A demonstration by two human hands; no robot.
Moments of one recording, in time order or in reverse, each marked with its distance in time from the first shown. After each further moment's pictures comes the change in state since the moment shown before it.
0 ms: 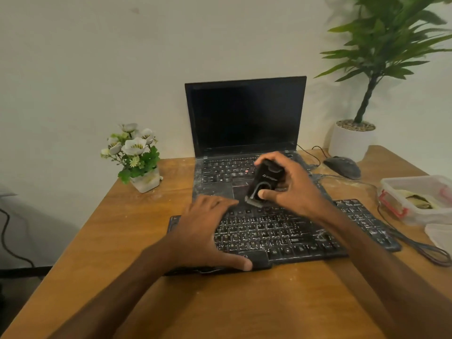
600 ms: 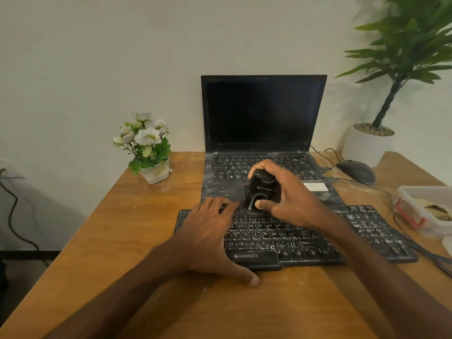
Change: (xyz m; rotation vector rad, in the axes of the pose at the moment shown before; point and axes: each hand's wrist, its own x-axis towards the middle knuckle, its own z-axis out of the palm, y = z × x) left_hand -0.007 -0.004 0.010 0.155 0.002 -0.038; right_hand 0.003 -0.010 0.029 -0.171 -0.182 -0.051
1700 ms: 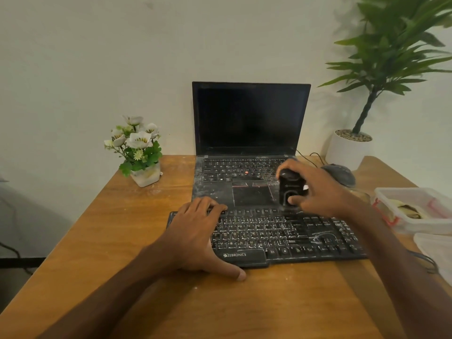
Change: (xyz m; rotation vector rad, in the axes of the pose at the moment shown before) left_hand 0.000 -0.008 0.005 0.027 0.018 0.001; right_hand -0.025 0.021 -0.071 -0.268 -0.009 0.068
